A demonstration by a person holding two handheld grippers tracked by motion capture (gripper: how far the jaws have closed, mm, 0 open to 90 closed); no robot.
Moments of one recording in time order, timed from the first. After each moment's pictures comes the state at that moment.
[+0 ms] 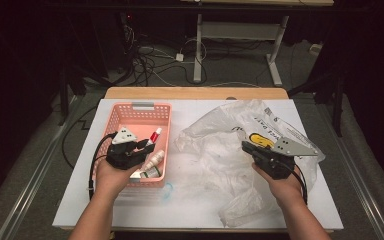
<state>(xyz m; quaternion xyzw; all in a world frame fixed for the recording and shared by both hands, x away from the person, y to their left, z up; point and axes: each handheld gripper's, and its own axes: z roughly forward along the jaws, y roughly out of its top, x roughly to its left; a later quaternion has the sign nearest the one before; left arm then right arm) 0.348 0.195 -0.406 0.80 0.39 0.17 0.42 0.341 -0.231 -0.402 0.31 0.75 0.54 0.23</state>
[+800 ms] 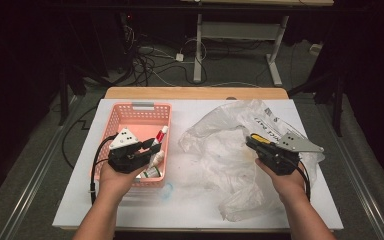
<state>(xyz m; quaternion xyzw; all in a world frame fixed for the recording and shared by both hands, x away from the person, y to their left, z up) 0.333 0.181 -0.389 0.78 0.36 0.16 0.48 0.348 -0.240 -0.397 0.31 0.74 0.55 0.24</state>
